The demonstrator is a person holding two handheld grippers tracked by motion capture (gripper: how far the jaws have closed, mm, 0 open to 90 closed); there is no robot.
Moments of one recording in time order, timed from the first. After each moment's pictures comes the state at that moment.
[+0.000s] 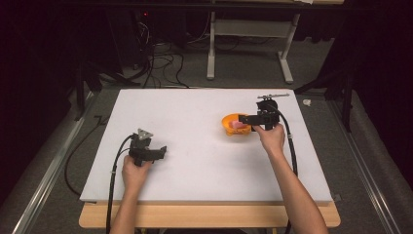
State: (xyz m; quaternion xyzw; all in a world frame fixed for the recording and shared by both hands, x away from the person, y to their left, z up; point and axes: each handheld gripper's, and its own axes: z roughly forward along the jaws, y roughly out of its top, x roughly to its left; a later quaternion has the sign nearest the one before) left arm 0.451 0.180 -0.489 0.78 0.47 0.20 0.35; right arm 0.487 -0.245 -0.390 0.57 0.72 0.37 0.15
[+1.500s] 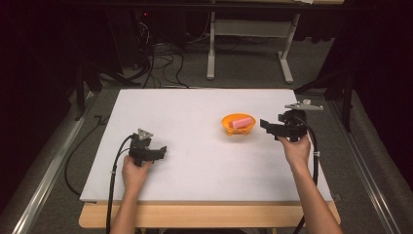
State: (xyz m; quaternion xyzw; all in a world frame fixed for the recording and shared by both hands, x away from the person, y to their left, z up) left arm 0.451 0.180 -0.489 0.79 0.47 0.20 0.35; right arm 0.423 -0.298 -0.369 0.54 0.70 0.41 0.22
